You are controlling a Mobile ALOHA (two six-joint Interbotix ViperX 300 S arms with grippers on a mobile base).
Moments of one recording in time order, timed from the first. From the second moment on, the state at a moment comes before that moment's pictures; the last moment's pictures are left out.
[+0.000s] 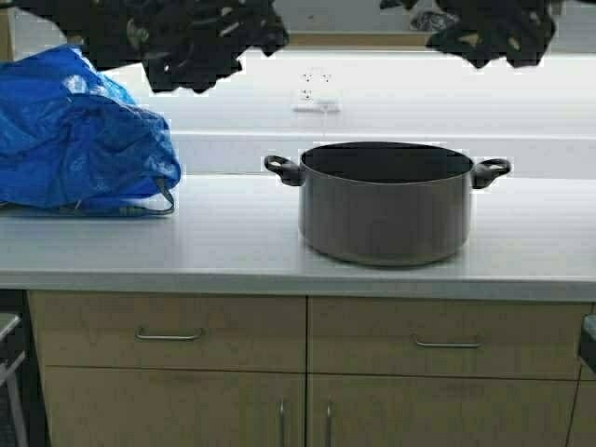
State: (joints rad) left arm -0.70 0.02 0.99 -0.29 -1.01 -0.38; right arm 0.80 -0.44 1.21 0.56 -0.72 0.27
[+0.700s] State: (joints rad) left arm -0.67 0.54 1.02 -0.31 -1.63 -0.86; right arm 0.89 0.52 1.19 0.63 -1.64 0.98
